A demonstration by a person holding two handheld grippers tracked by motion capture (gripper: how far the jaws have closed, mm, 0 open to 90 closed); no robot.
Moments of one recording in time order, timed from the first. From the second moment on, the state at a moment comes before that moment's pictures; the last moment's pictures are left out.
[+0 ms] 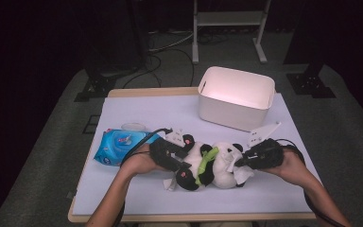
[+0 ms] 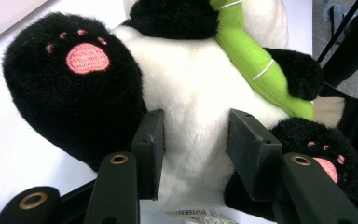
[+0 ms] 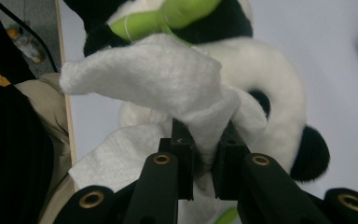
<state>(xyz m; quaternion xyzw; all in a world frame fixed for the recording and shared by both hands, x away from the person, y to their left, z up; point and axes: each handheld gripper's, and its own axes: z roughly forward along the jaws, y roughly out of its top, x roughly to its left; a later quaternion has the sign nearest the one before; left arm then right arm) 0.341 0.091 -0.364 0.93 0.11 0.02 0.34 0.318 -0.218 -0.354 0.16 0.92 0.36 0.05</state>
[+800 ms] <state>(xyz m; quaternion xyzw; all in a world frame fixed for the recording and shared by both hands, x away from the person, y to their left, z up) 0.344 0.093 -0.363 0.93 0.11 0.02 0.35 0.328 -0.172 -0.347 0.12 0.94 0.33 0.05</state>
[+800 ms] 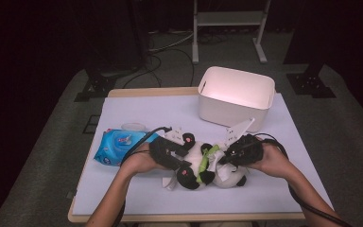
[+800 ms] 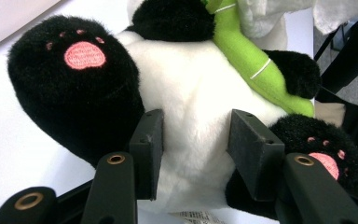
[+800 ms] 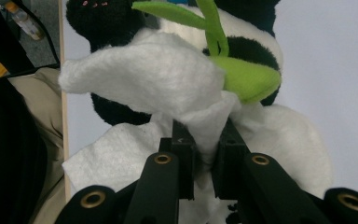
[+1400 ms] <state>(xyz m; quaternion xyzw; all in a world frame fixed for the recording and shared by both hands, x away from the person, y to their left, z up) 0.348 0.098 -0.372 0.93 0.13 0.02 0.34 0.331 -0.183 -0.348 0.13 0.94 0.32 0.04</state>
